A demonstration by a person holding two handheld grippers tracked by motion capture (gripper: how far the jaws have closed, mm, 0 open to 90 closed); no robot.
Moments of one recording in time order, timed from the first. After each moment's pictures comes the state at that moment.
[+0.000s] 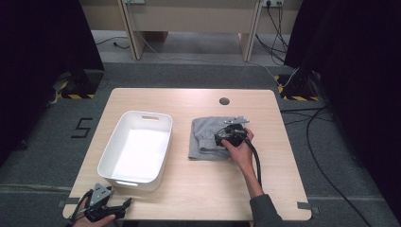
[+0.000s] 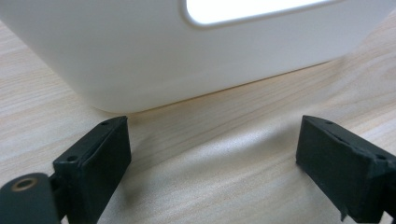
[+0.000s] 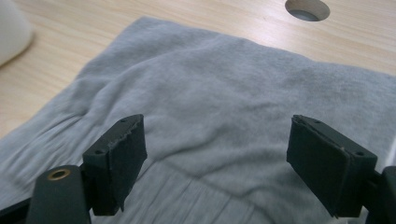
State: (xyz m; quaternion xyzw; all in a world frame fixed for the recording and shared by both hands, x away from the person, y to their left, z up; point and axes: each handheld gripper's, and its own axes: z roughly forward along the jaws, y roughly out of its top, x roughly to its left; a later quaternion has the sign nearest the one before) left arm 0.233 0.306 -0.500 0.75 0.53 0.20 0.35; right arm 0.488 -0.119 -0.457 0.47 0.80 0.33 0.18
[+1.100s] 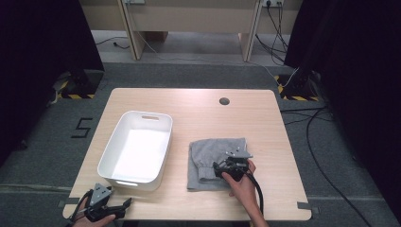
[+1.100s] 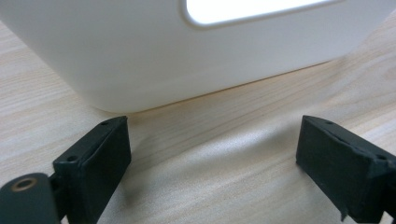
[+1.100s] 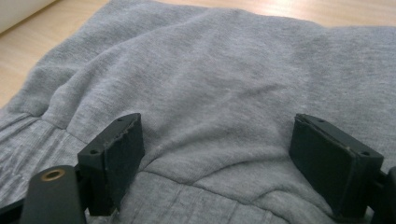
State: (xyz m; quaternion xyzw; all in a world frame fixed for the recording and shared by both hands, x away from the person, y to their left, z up) left arm 0.233 0.305 -0.500 0.75 0.53 0.20 0.35; right arm 0.382 -0.124 -0.483 0.48 0.78 0.34 0.18
